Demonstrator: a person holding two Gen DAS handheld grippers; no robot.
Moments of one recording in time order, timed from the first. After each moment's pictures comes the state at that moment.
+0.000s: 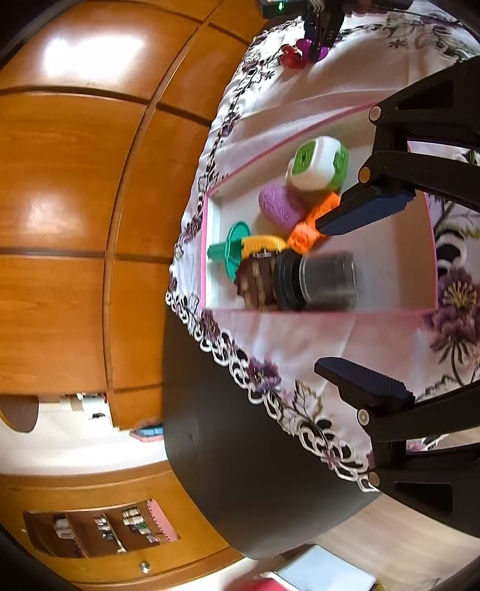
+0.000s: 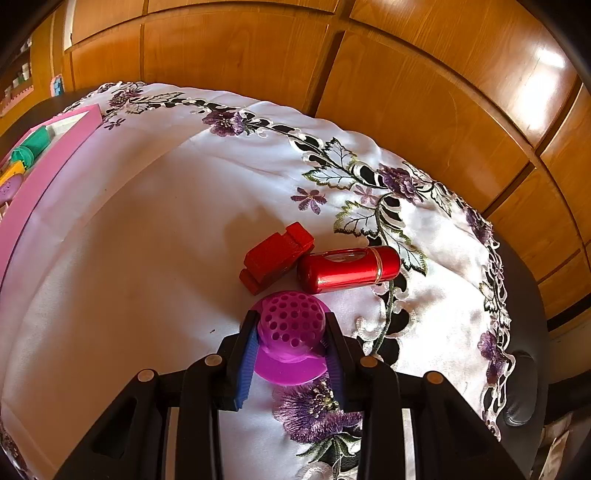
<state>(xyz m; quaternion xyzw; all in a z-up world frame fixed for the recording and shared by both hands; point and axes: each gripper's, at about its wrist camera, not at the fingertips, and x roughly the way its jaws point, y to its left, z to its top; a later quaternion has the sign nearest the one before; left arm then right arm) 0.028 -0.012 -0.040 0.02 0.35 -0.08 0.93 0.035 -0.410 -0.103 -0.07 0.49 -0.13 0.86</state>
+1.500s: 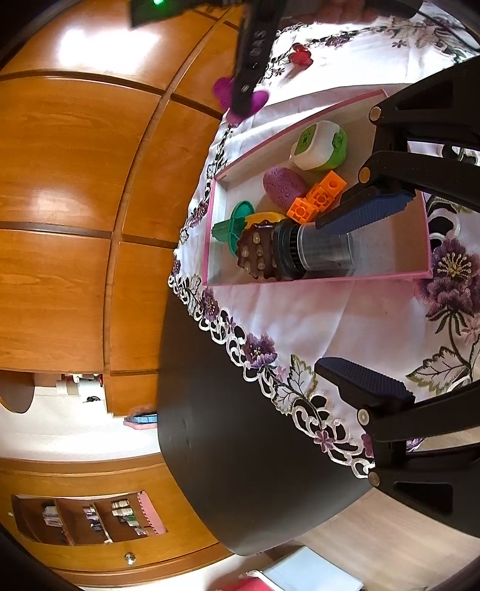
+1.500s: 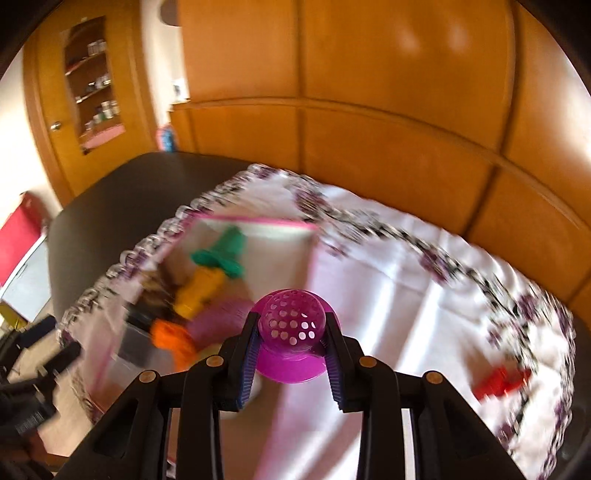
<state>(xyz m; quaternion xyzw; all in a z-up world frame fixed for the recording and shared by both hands) 0.027 0.017 -0.042 -0.01 0.35 -0.07 0.93 0.088 -0.198 -0.007 -0.03 0.39 0.05 0.92</state>
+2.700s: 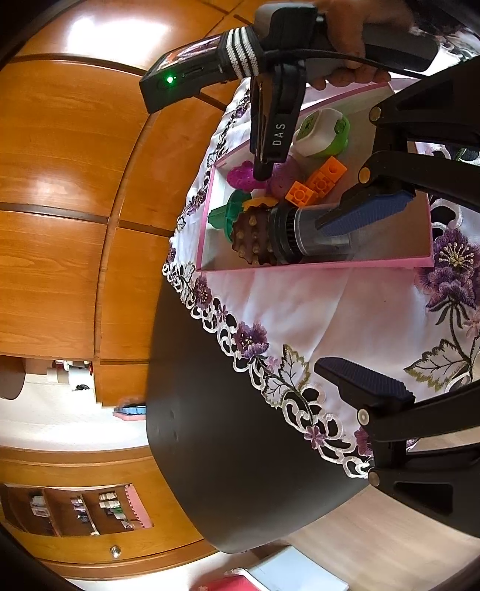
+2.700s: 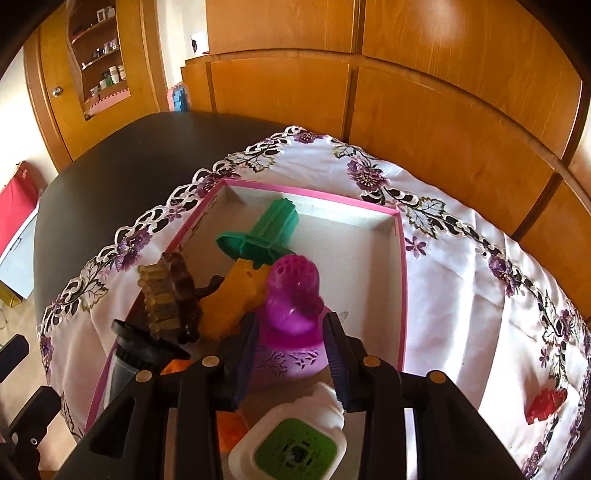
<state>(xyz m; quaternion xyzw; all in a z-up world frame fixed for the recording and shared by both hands) 0.033 0.028 -0.050 -0.02 0.36 -0.06 0.93 0.139 -0.145 -0.059 -0.05 0.44 0.05 0.90</state>
